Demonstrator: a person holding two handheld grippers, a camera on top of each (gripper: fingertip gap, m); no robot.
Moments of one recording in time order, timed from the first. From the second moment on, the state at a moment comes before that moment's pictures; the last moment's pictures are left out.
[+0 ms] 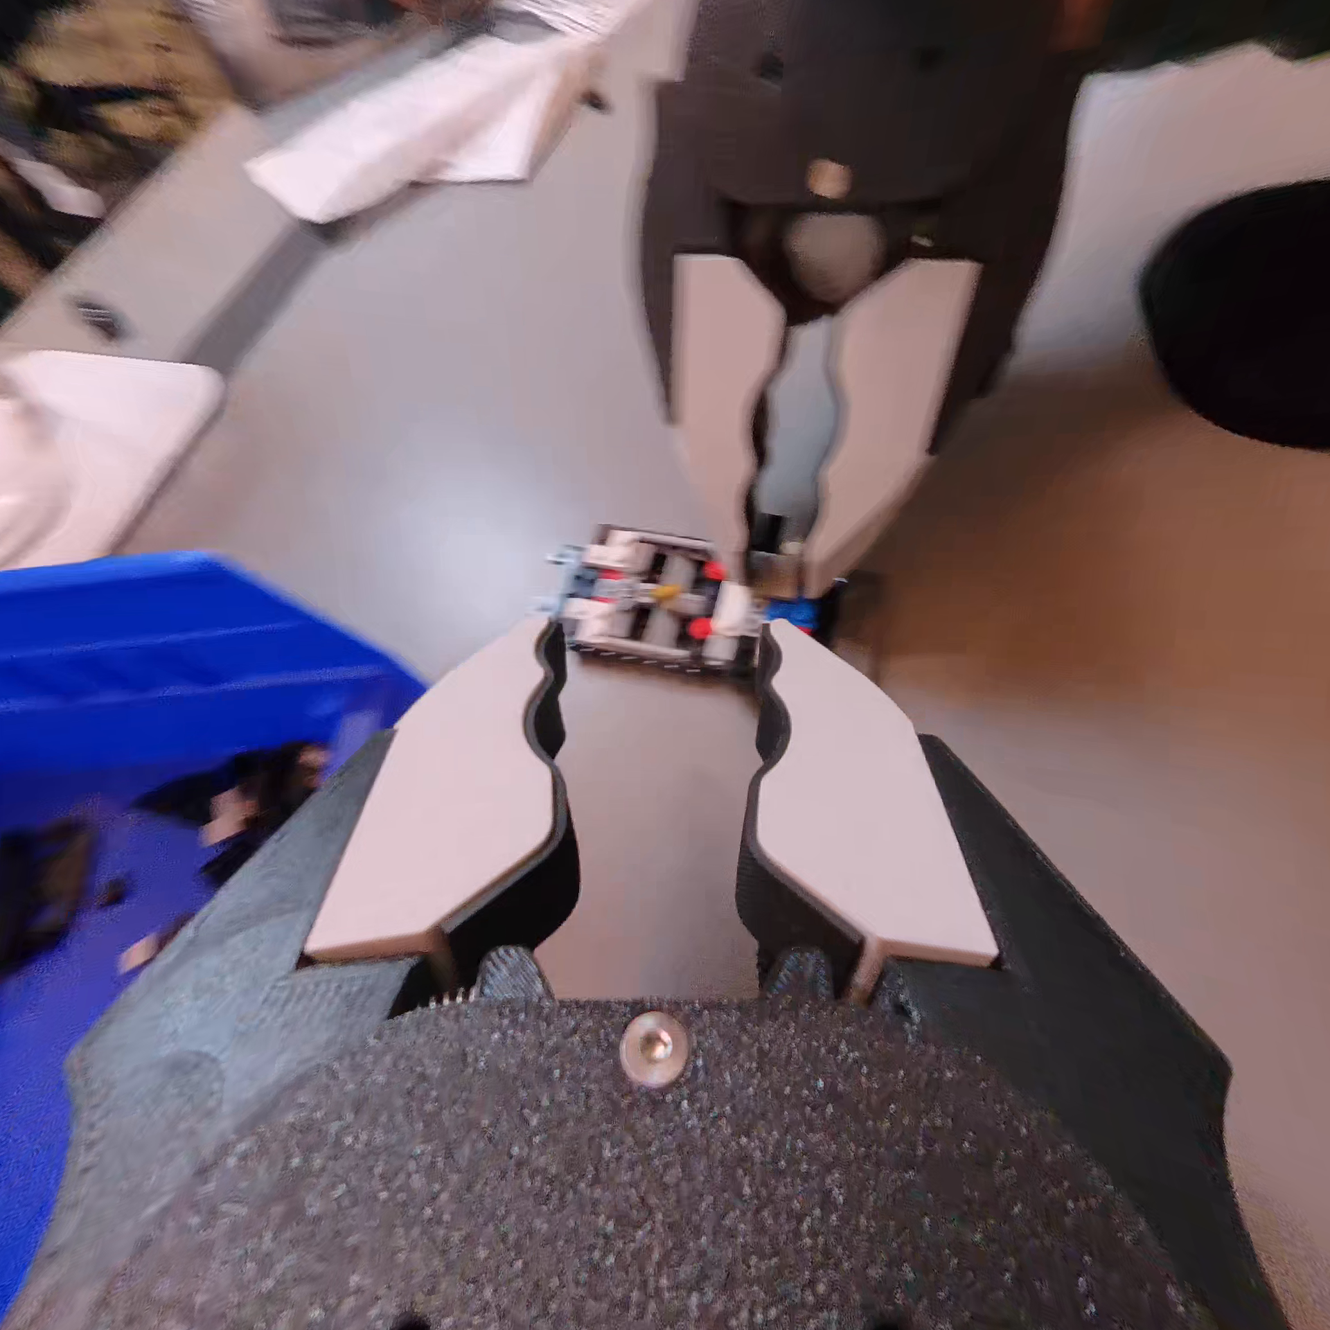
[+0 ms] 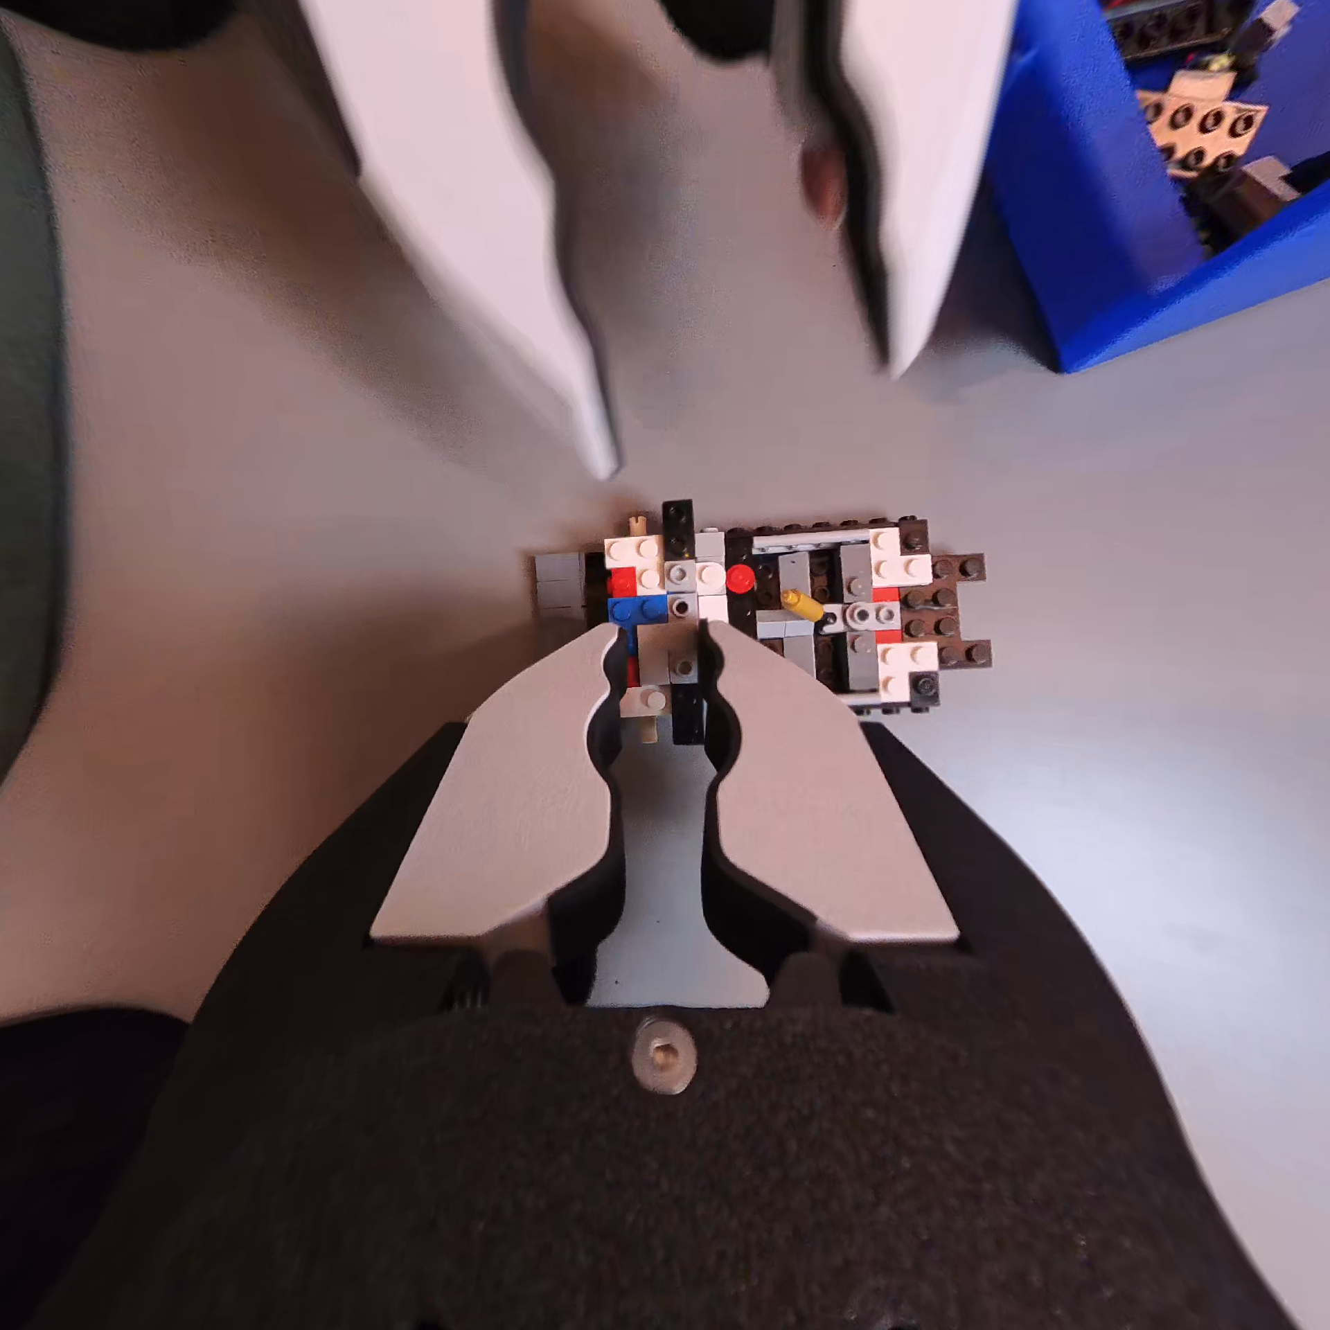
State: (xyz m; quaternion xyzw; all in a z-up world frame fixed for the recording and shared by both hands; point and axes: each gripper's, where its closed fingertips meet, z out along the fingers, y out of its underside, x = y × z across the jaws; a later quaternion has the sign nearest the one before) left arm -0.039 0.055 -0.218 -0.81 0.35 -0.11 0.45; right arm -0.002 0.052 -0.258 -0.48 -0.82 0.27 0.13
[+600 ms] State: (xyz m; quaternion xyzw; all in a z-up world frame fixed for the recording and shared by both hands) left arm 0.001 0.054 -0.271 -0.82 0.40 -0.16 0.38; right arm -0.005 0.028 -0.238 -0.47 -0.79 0.37 0.10
